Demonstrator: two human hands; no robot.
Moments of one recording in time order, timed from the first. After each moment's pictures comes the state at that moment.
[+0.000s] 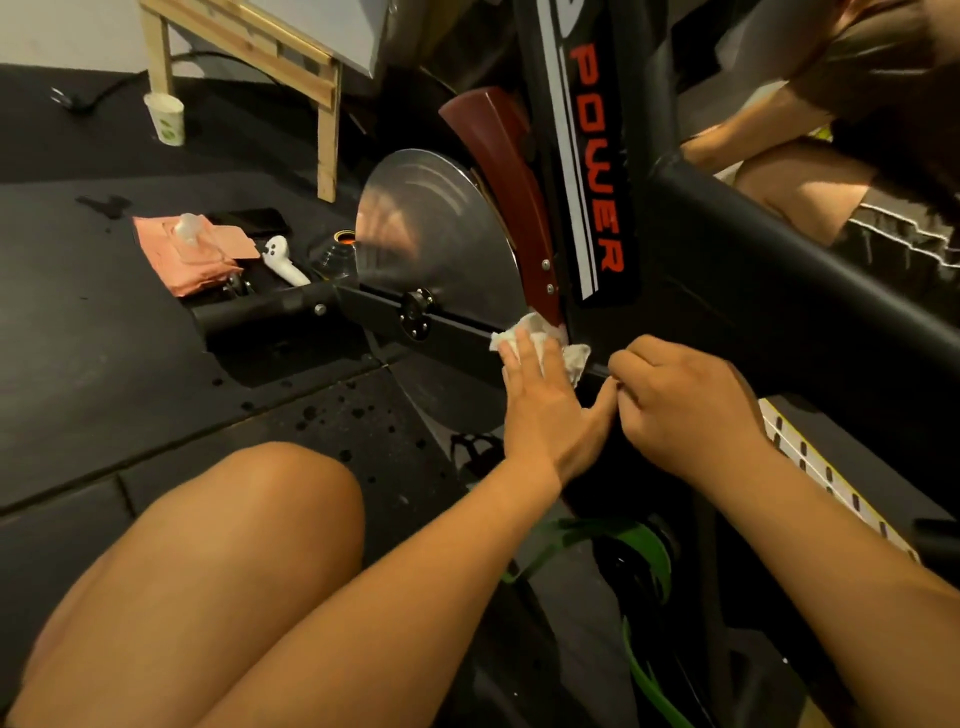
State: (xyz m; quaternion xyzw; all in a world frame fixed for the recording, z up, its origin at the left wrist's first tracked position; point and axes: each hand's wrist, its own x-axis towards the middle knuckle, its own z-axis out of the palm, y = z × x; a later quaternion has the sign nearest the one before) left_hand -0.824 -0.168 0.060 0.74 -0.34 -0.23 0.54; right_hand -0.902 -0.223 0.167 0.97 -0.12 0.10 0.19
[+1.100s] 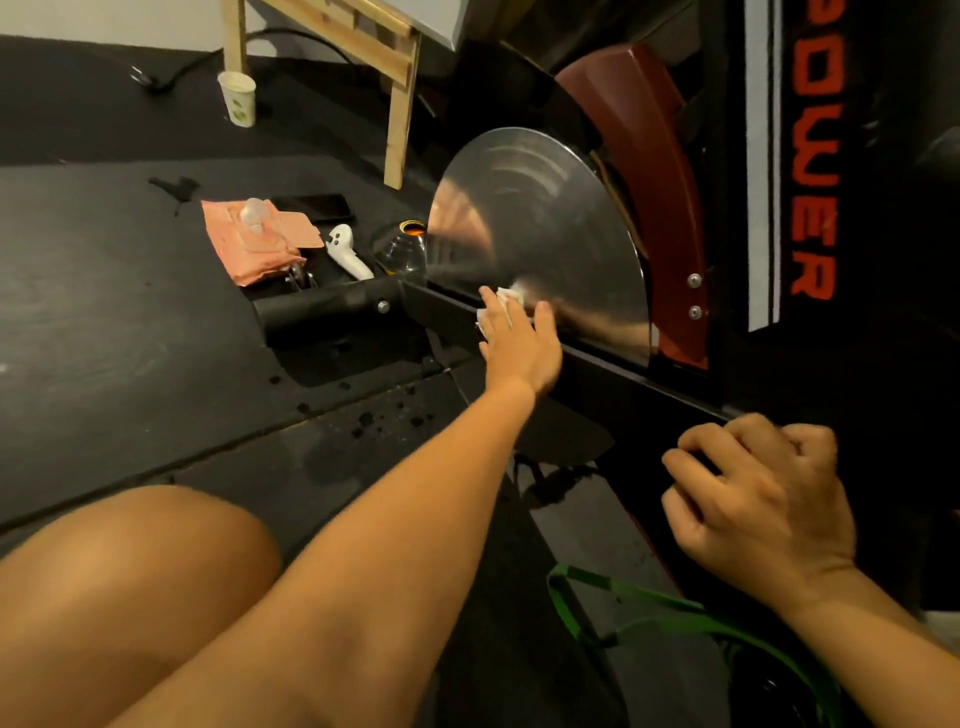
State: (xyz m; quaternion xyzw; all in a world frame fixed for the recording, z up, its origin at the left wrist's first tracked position) left_hand -0.658 -0.219 -0.048 0.78 -0.18 -0.28 0.53; right_hand -0.885 -0.222 0.090 0.94 -0.04 0.12 0.31
